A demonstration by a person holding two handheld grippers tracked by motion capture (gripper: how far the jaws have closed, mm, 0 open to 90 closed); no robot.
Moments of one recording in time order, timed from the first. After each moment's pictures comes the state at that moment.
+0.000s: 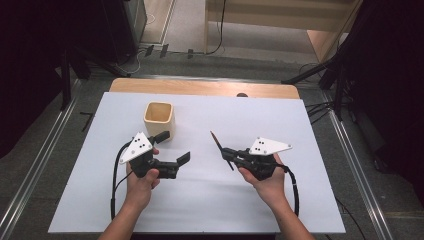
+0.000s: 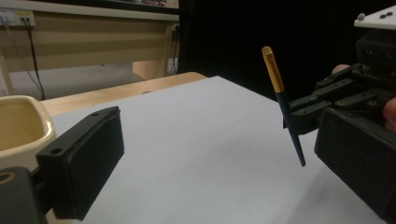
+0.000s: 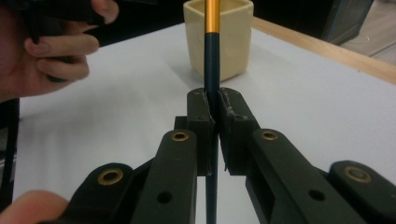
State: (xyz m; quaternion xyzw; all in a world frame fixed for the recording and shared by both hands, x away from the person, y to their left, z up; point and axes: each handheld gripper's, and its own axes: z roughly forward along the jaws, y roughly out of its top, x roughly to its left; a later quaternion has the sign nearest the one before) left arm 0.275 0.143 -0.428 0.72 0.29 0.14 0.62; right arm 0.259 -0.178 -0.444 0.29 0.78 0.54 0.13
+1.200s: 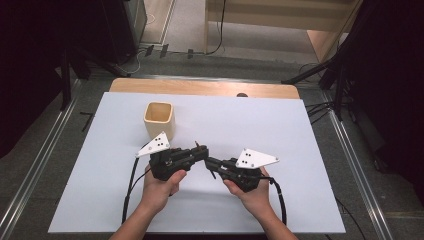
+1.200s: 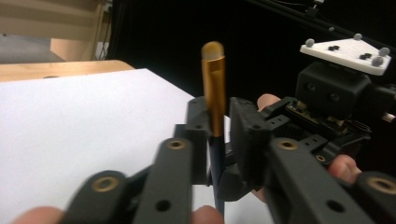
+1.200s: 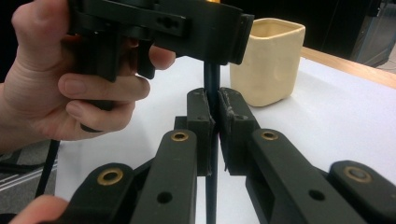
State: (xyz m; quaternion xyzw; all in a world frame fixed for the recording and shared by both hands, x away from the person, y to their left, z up) left arm 0.274 0.107 -0.432 0.71 0.27 -0.02 0.65; right arm 0.239 -0.140 -0.454 0.26 0.76 0.59 0.12
